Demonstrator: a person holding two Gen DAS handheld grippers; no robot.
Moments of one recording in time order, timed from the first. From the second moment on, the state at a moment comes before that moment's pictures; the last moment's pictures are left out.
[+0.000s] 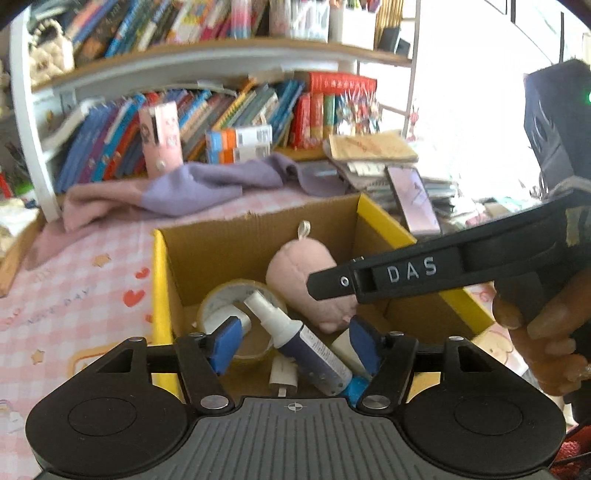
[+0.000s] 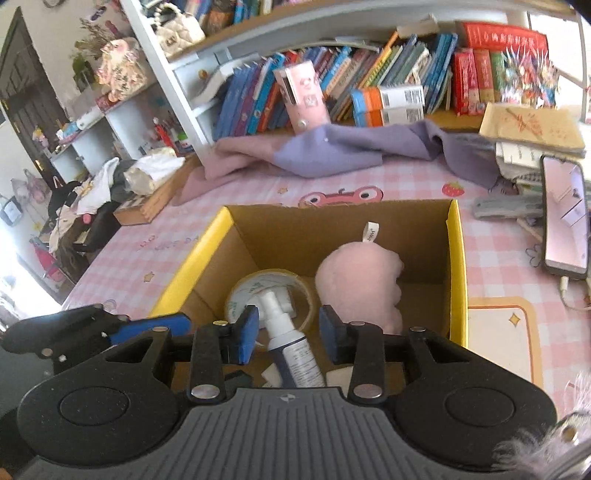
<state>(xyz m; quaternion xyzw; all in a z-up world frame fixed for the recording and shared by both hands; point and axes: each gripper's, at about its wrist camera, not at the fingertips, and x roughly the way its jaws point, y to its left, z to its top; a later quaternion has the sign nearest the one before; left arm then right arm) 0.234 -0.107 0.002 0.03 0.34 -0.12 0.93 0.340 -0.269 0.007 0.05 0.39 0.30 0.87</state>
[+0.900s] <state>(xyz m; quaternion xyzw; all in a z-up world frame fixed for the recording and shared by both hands) 0.034 -0.012 0.021 -0.01 0.26 0.01 0.96 0.101 -0.225 0.026 -0.02 0.28 0.19 0.94</state>
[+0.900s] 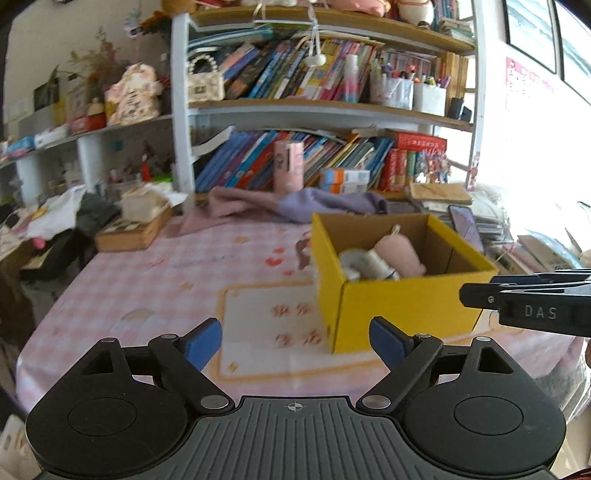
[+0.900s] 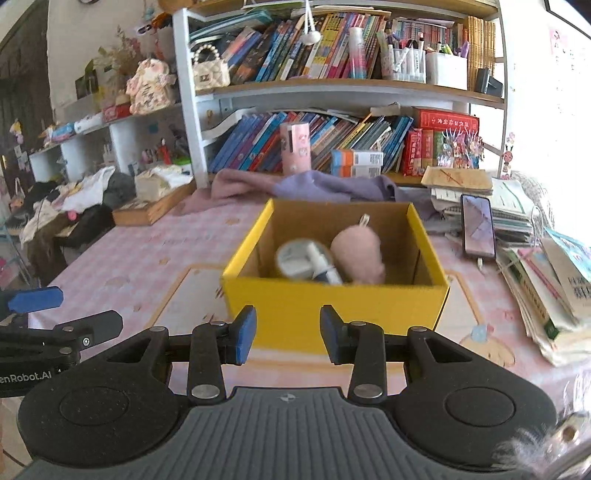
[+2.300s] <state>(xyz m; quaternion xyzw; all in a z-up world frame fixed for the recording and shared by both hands) -0.027 0.012 -0.013 -0.02 0.36 0.03 0.93 0.021 -0.207 -0.017 -0.03 0.39 0.14 0.91</state>
